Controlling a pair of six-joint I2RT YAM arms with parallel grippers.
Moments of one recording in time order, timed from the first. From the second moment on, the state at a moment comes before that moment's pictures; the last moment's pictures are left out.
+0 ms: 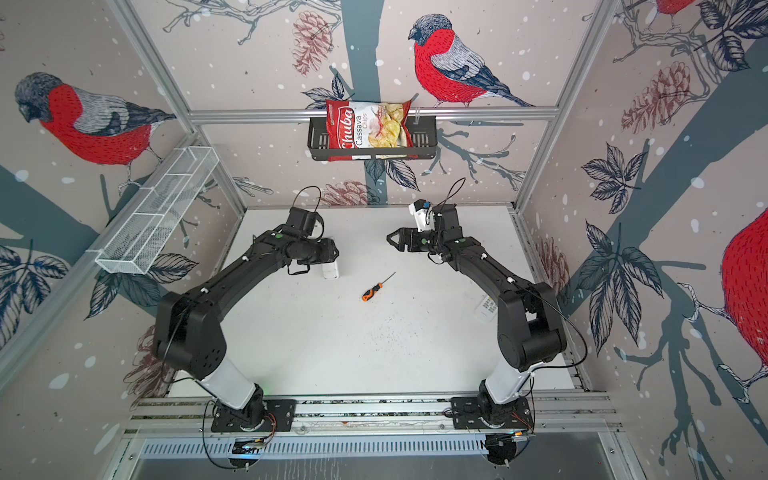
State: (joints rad) left arm -0.34 1.70 1.40 -0.71 0.09 -0.37; right arm 0.38 1.69 1.24 -0.14 -0.59 0.31
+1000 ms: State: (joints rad) left arm -0.30 2.08 1.59 -0.86 0.07 -0.34; right arm 0.38 1.79 1.27 -0.18 -0.47 0.29
